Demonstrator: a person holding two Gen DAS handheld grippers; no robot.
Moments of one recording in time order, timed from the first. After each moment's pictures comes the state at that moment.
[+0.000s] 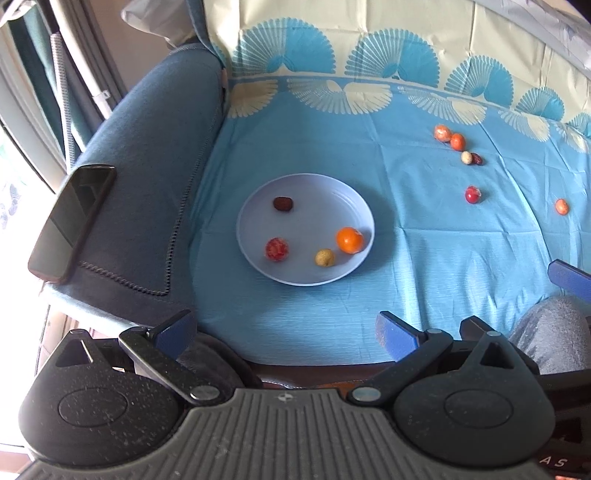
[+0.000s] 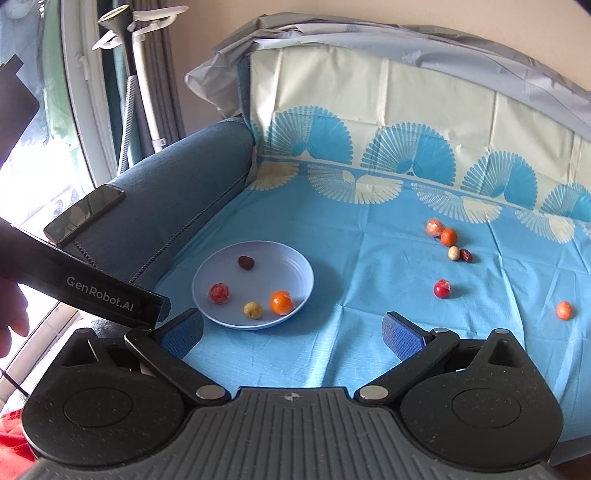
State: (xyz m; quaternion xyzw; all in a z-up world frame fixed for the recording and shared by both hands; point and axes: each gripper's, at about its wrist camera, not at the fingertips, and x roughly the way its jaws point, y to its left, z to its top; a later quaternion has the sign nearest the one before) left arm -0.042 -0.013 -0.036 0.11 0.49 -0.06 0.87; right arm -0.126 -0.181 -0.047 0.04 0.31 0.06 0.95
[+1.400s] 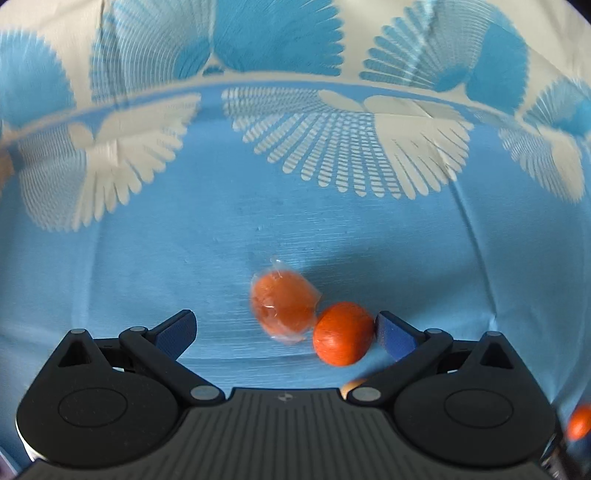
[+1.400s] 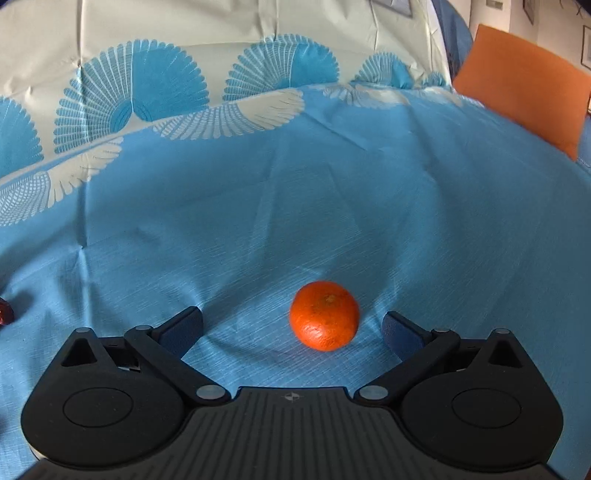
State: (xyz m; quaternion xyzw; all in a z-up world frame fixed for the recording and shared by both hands) left arm 0.328 -0.402 -0.212 0.09 0.54 -0.12 0.83; right arm 0.066 -0.570 -0.272 0.17 0.33 -0.37 0.85
